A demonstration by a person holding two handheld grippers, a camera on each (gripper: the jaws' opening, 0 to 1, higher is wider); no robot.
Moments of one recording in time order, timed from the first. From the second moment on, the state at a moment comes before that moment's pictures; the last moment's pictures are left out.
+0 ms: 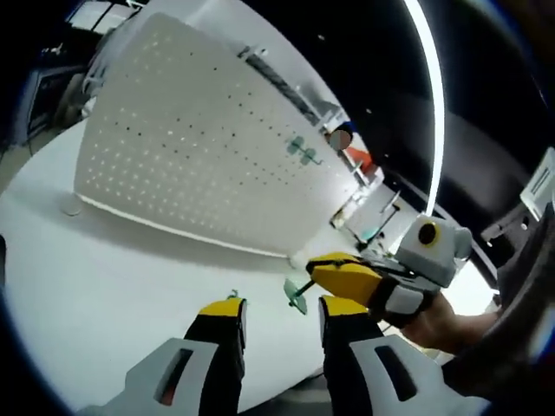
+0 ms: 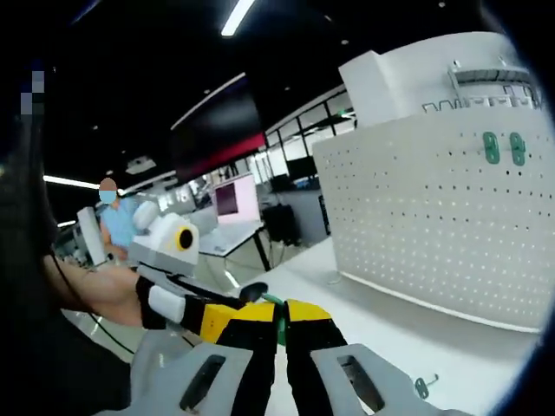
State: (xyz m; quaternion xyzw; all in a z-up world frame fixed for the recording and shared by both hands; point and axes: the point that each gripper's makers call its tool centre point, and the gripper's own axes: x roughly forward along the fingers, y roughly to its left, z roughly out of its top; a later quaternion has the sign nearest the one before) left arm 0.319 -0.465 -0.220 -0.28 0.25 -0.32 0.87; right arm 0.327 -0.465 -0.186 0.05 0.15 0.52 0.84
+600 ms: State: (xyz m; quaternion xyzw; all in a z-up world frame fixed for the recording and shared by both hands) left arm 0.312 -0.470 -0.203 -0.35 0.23 -0.35 0.84; right arm 0.319 -0.469 -0.177 0.03 0.12 0.53 0.84
